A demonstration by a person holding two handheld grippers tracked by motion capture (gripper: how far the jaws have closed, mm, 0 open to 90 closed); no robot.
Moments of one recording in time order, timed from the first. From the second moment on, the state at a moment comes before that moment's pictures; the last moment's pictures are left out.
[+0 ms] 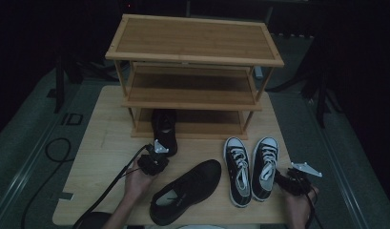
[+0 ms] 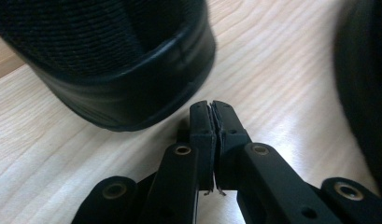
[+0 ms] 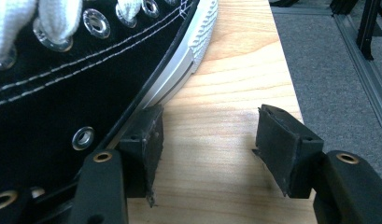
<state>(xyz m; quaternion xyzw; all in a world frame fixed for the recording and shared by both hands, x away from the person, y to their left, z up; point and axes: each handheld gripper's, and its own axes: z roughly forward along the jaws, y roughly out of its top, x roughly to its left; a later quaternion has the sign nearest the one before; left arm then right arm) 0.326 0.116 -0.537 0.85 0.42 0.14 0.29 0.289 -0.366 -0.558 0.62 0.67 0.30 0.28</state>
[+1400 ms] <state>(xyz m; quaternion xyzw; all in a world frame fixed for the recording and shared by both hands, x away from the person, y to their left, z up) 0.383 0.141 -0.541 0.79 0.51 0.14 0.31 0.289 -0.366 -0.558 0.62 0.67 0.30 0.28</state>
